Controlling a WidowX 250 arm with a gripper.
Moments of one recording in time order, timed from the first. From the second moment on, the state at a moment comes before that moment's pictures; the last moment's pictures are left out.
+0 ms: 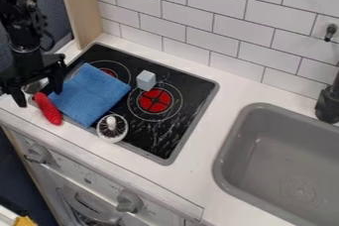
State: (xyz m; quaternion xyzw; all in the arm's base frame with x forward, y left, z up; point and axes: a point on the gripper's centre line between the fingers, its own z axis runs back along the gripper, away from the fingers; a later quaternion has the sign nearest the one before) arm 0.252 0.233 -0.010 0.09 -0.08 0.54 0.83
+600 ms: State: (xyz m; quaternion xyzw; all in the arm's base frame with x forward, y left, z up) arm 0.252 0.240 -0.029 0.11 -0.05 0.55 0.83
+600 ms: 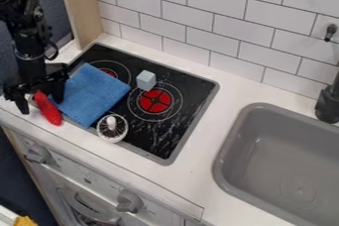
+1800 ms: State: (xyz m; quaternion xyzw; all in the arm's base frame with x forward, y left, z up) arm 0.254 0.233 -0.027 0.10 -0.07 0.57 0.82
